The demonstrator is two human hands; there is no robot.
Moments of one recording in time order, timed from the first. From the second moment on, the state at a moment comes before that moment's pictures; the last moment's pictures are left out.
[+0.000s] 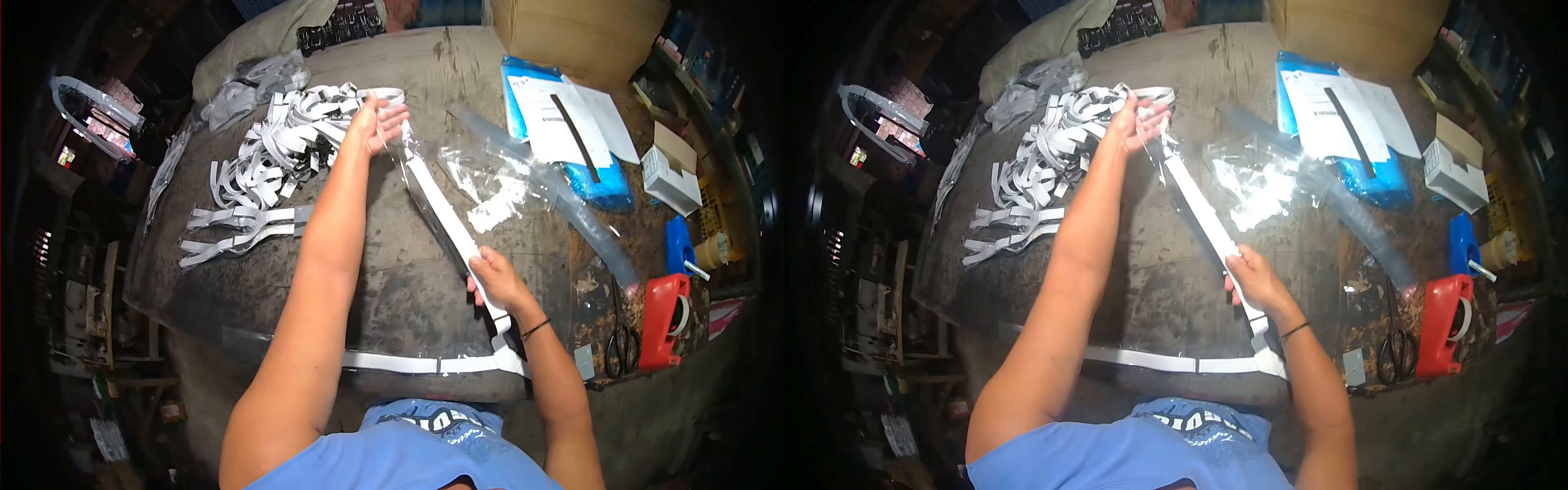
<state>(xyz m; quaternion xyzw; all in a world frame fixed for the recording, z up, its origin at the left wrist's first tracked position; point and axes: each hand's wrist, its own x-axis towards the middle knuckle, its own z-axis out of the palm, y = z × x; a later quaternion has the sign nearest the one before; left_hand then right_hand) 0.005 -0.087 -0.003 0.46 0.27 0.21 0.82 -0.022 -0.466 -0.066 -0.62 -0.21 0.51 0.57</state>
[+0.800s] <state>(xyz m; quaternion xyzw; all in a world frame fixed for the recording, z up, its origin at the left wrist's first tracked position) -0.107 -0.317 -0.081 0.39 0.30 0.12 0.86 -0.046 -0.526 -0.060 -0.77 -0.27 0.38 0.44</state>
